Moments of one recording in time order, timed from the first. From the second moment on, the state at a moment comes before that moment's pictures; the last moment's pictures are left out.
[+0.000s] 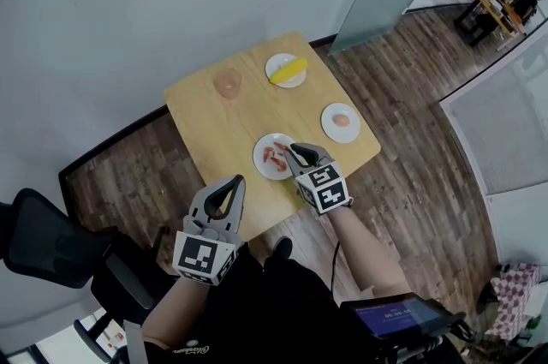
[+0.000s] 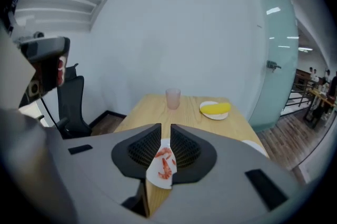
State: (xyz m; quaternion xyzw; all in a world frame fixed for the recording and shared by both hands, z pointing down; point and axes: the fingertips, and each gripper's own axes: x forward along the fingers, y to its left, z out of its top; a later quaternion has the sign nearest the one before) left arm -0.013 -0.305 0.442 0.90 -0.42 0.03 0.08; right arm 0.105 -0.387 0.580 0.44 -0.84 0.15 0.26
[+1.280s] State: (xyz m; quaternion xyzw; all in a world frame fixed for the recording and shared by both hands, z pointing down) left arm 0.019 -0.291 0.397 0.92 -0.39 0.01 0.03; right arm 0.115 -0.275 0.390 0.51 -0.86 0.05 0.01
